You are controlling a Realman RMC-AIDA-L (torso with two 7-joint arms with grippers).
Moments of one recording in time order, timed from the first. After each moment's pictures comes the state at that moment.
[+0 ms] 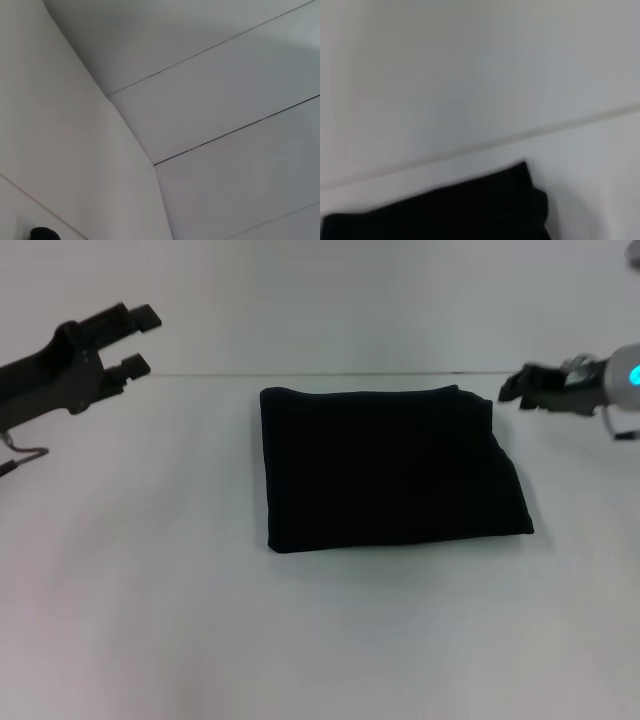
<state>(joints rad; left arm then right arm) -0.56 -2.02 0.51 0.69 1.80 1.39 -2.40 0.92 1.97 -0.90 -0.49 -2.45 -0.77 2.79</state>
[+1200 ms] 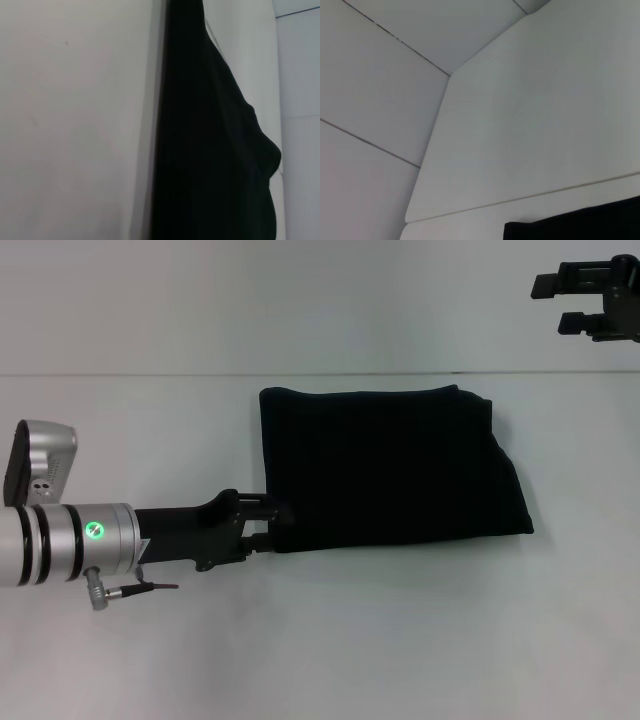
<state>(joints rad) -0.68 -2.06 0.68 0.37 2.08 1.21 -2.54 0.83 1.83 -0.63 -0.67 -2.13 -1.35 2.62</state>
